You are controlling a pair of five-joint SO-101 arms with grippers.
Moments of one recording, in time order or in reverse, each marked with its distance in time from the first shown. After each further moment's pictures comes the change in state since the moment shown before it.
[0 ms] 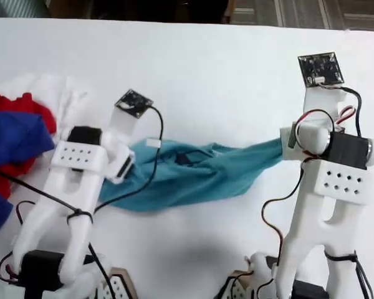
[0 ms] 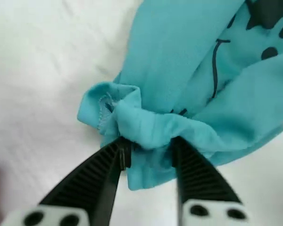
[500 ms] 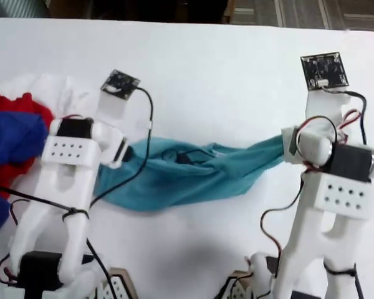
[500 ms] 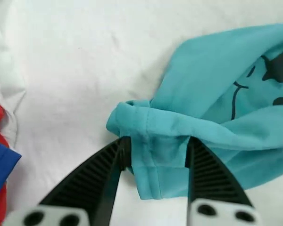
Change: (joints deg) left arm -2.6 0.0 -6.4 -1.0 5.4; right arm 0.0 -5.5 0.0 0.0 0.0
